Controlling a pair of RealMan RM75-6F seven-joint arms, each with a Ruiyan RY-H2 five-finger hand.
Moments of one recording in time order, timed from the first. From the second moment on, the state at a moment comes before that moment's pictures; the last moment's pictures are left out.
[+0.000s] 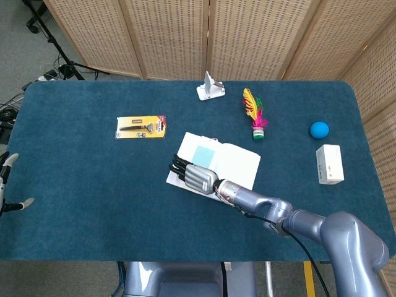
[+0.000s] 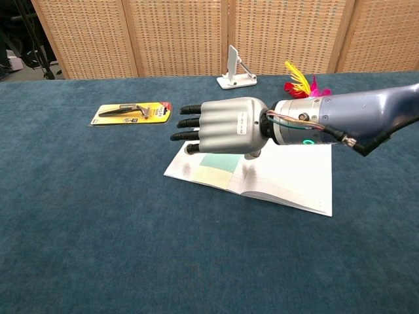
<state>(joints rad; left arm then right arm) -0.18 -1.09 -0.13 -1.54 1.25 1.27 -0.08 1.15 -1.65 0.05 -1.08 -1.69 0.71 -0.74</state>
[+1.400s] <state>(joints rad) -0.19 -1.09 -0.12 -1.54 1.26 1.26 -0.09 1.06 -1.60 0.13 -1.25 -1.25 0.64 -0.37</state>
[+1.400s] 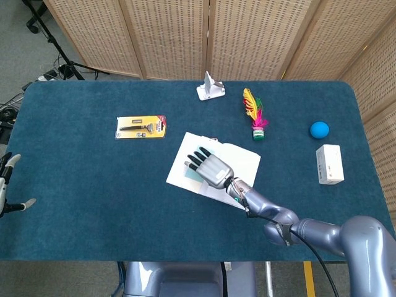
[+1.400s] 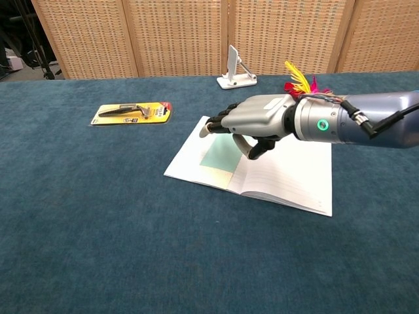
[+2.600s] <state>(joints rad) -0.19 -1.11 -0.12 -1.54 1.26 1.26 -0.05 1.02 -1.61 0.05 -1.20 -1.24 0.61 -0.39</state>
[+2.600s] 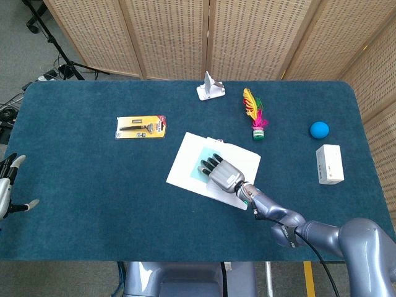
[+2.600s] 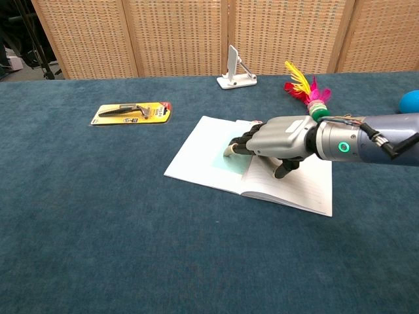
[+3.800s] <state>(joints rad) -0.20 -1.11 -0.11 -1.54 1.26 1.26 -0.05 1.03 -1.57 0.02 -1.20 -1.30 0.60 -0.38</state>
